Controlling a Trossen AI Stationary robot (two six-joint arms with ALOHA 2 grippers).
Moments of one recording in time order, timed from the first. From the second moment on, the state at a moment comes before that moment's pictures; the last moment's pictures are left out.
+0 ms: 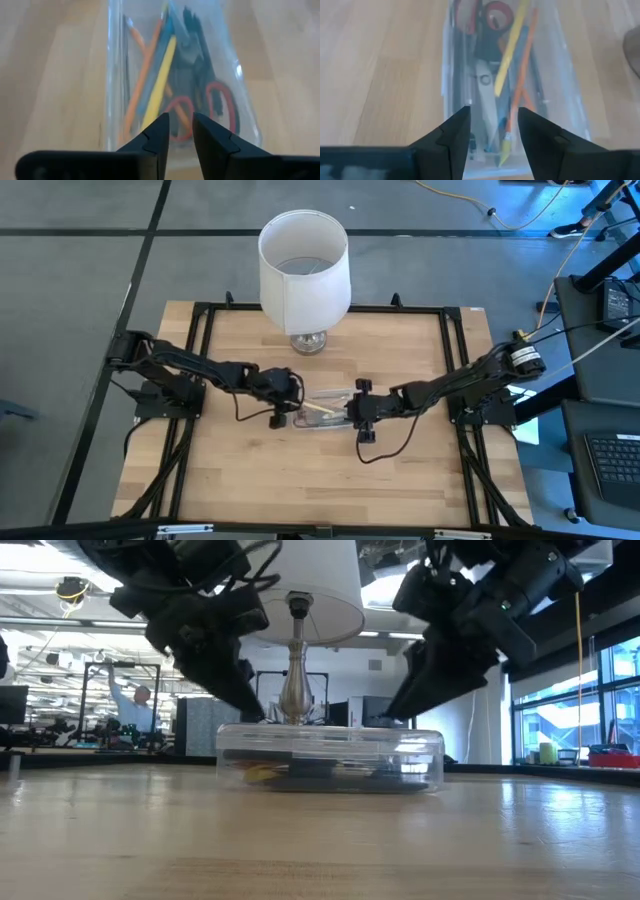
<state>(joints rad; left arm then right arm) -0.02 1.46 0.69 0.00 0.05 -0.07 0.23 1.58 0.82 -0.07 0.24 0.04</state>
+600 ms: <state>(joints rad) -0.02 1.49 0.69 -0.02 0.00 -0.11 0.23 1.61 0.82 -0.07 0.21 0.07</state>
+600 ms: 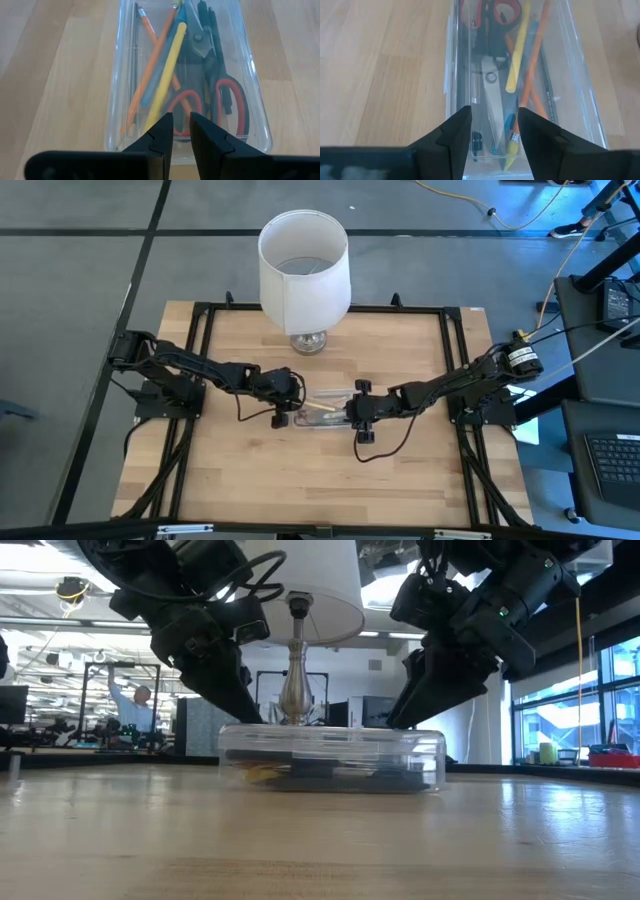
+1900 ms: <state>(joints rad) 0.02 0.87 0.42 0.13 0.08 -0.04 0.28 0.96 0.54 -0.12 0.22 -0.05</state>
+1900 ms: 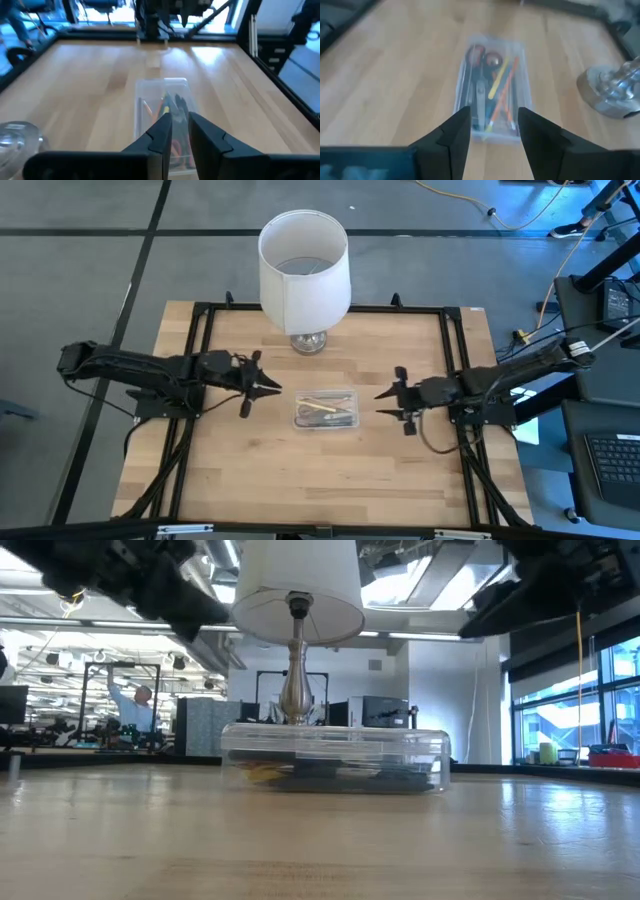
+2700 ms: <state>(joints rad) 0.13 0.46 0.11 0.24 0.09 -0.10 0.28 0.39 0.25 -0.07 0.22 -0.01</state>
